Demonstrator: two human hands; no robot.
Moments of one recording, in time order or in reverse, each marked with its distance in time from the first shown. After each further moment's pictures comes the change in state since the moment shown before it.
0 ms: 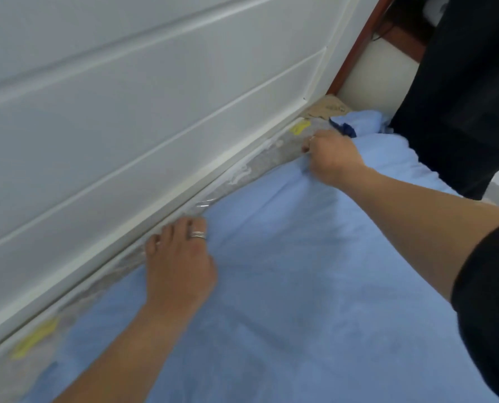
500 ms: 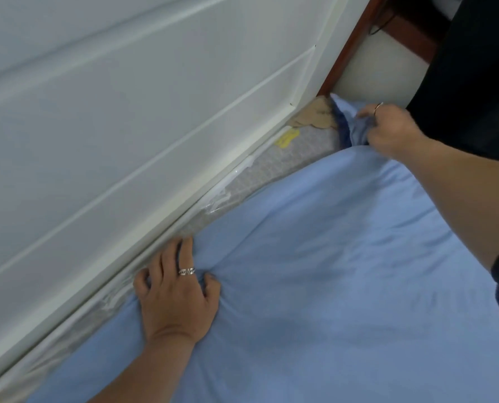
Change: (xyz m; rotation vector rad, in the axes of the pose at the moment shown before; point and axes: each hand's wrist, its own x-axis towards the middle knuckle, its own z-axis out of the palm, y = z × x) left_hand 0.035 0.032 0.044 -0.044 -0.095 -0.139; right_hand 0.075 0.155 0.005 0.172 -0.013 0.238
